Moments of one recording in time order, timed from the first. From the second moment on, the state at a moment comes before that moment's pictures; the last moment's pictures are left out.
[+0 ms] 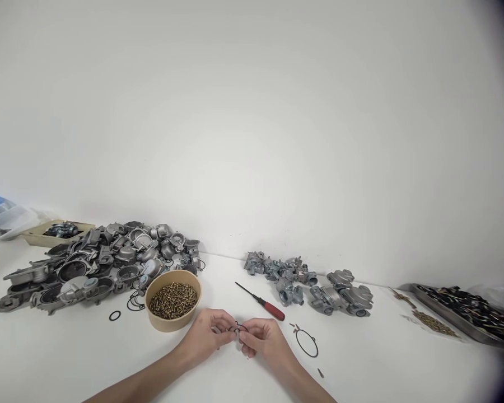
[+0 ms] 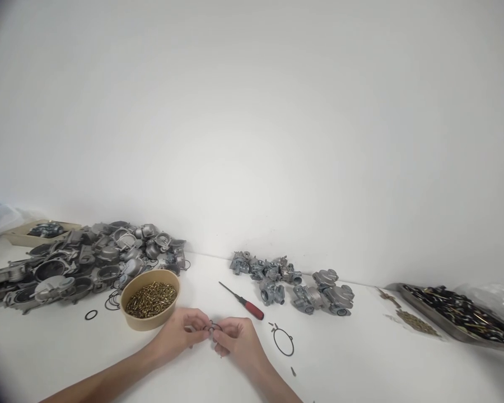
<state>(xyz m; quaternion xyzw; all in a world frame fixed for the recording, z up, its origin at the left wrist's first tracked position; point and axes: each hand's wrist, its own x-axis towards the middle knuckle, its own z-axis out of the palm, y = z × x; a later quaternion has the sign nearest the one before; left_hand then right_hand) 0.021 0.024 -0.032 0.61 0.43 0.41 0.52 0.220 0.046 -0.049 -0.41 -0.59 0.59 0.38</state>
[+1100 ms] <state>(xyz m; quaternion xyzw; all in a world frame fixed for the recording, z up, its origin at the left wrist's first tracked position) 0.020 0.027 -0.033 0.57 0.45 0.40 0.56 0.221 0.044 -0.041 -0.40 -0.55 0.62 0.38</state>
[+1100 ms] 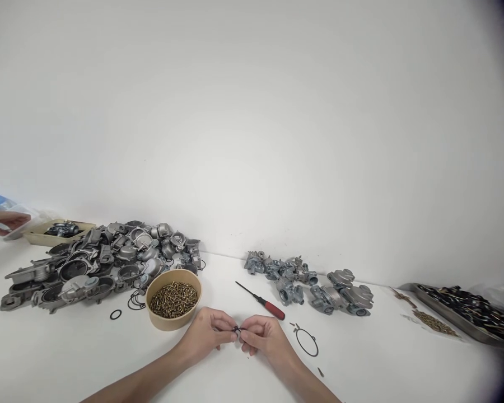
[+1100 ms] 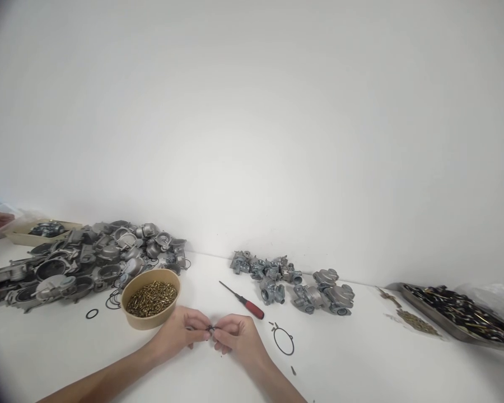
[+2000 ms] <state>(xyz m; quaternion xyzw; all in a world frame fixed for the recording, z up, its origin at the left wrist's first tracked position) 0.019 0.026 -0.028 0.59 0.44 0.40 0.55 0.222 0.045 -0.041 -0.39 -0.55 0.63 0.38</state>
